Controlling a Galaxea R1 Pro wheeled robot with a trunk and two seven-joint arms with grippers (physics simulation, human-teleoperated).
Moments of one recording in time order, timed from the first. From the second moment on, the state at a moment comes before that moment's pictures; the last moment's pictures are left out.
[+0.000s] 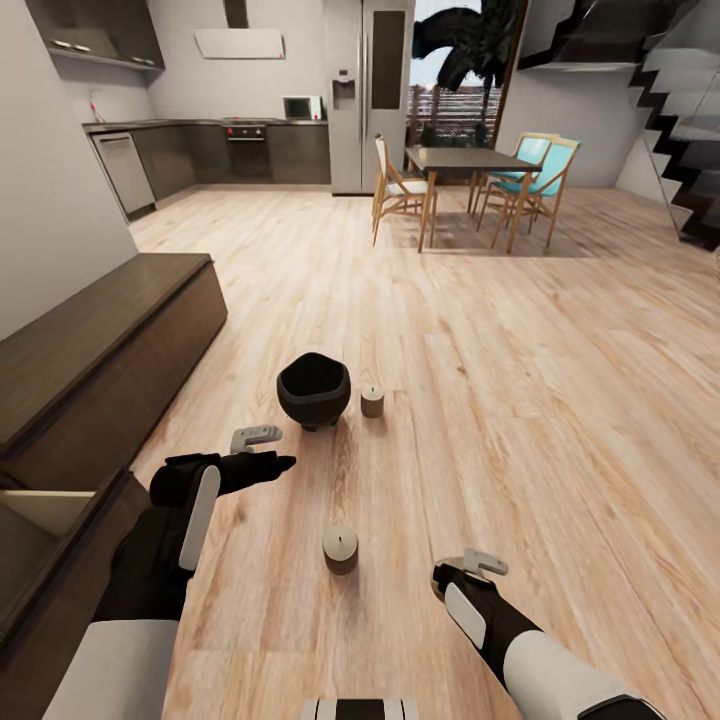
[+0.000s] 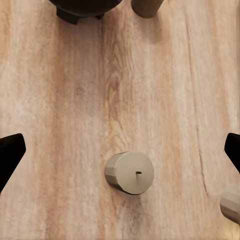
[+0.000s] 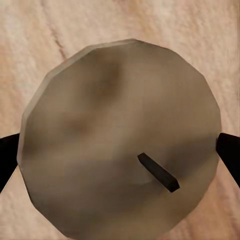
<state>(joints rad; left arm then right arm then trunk) -0.62 -0.07 0.06 -1.42 0.13 1.04 -0.09 -0.69 0.09 0.23 -0.31 -0.52 0.12 -0.43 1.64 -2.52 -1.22</state>
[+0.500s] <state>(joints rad) -0.63 -0.07 0.06 -1.39 0.13 1.04 -0.08 -0.68 0.09 0.23 -0.40 -0.52 0.12 -0.43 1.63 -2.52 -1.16</state>
